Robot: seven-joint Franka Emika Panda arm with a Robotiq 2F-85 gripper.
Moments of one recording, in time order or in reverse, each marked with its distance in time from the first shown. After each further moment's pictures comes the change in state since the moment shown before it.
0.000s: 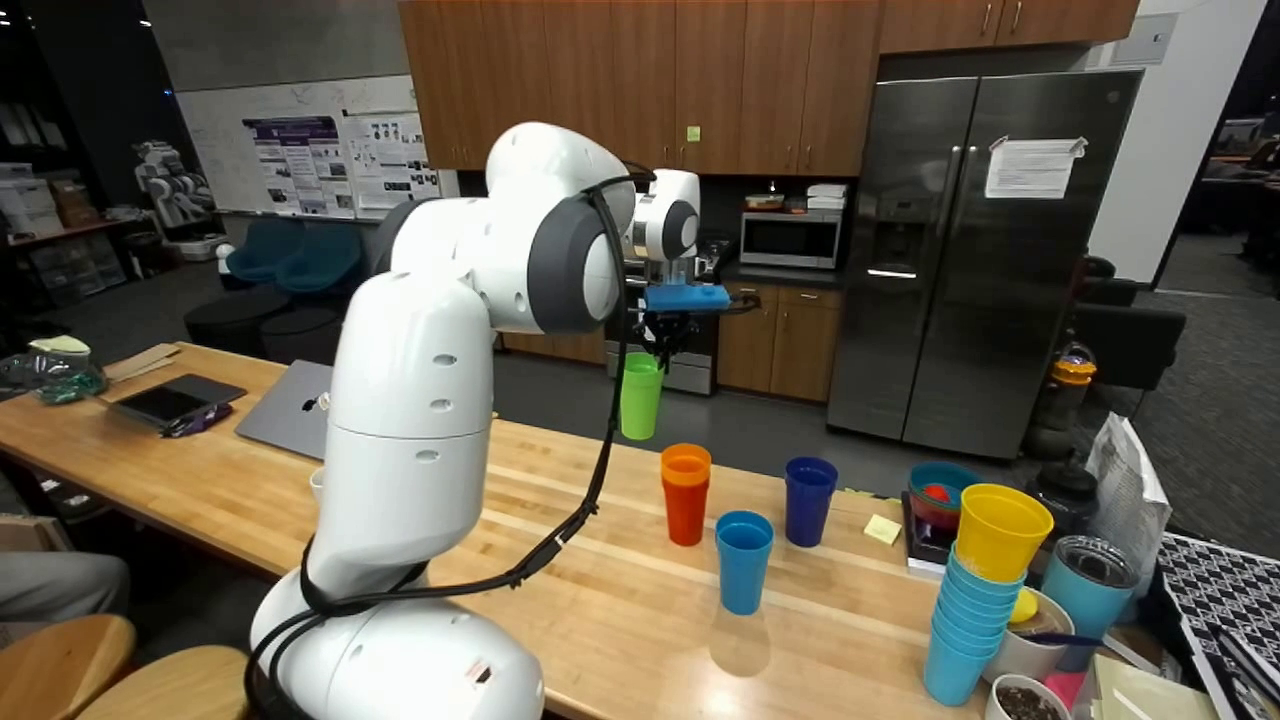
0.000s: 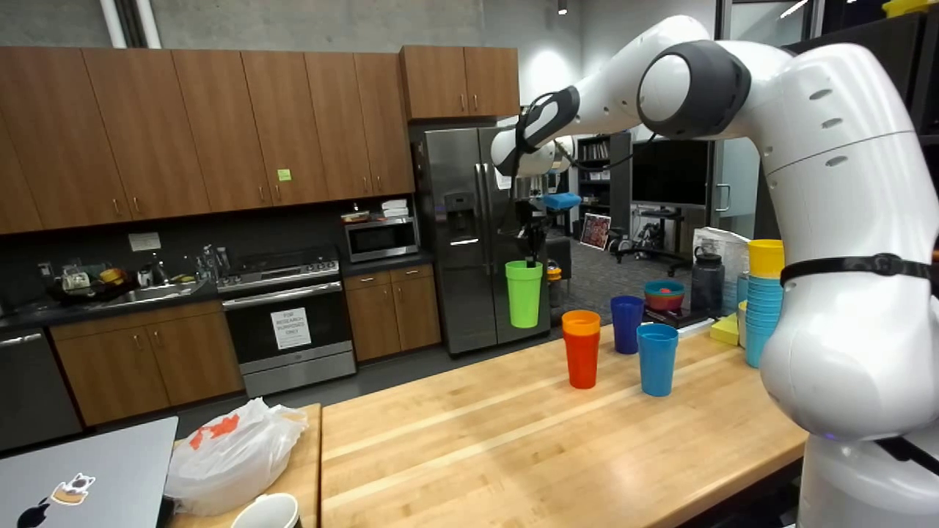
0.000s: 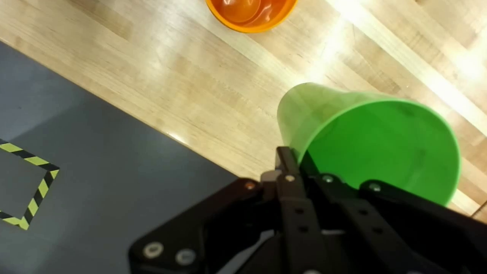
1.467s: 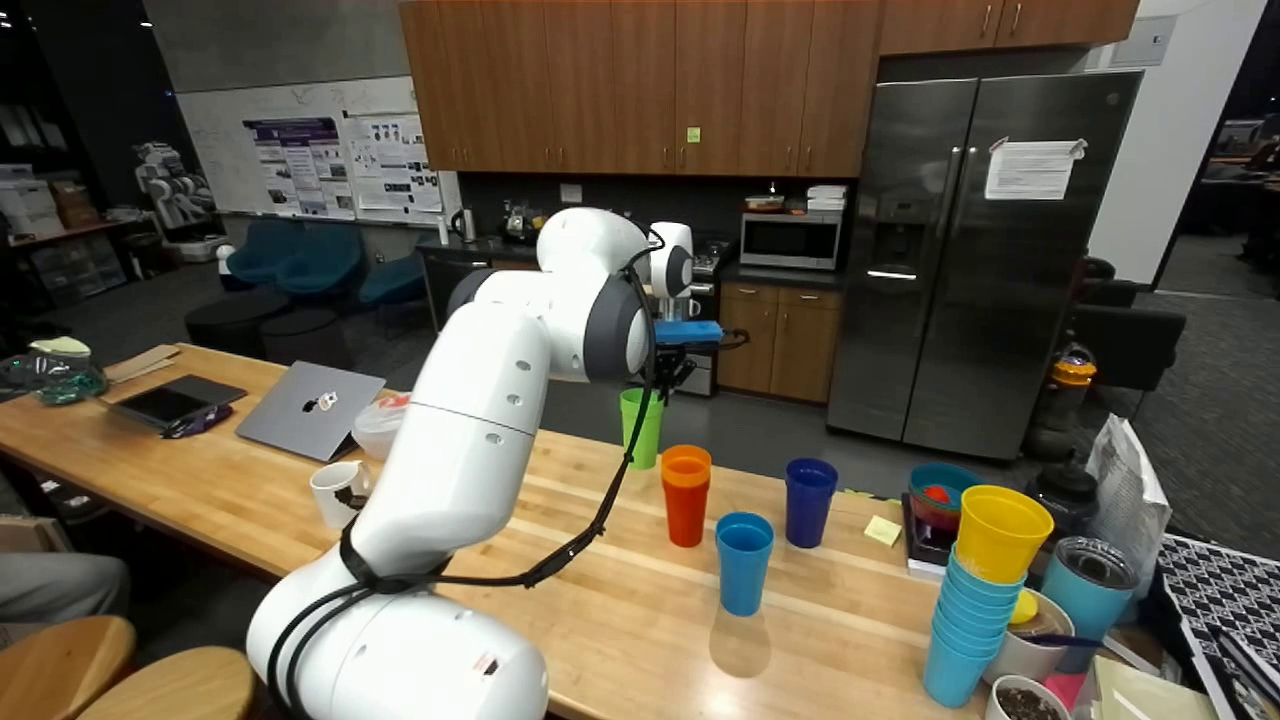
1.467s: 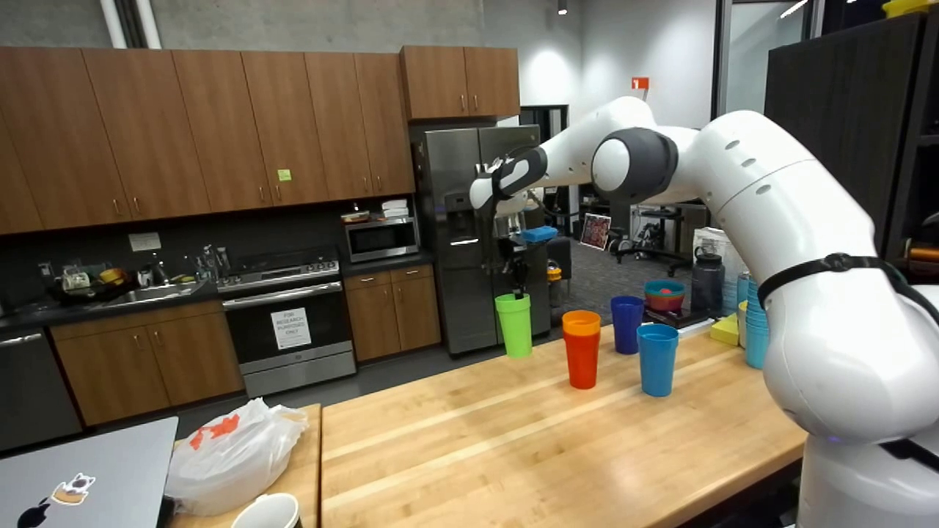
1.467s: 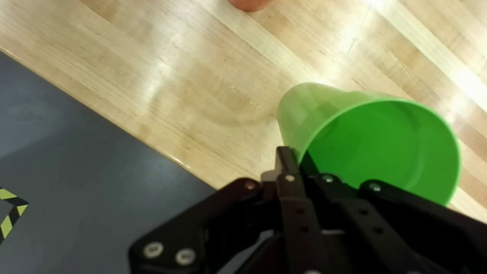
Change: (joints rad) arm 0.057 0.356 0.010 0.356 -0.095 -0.140 0.033
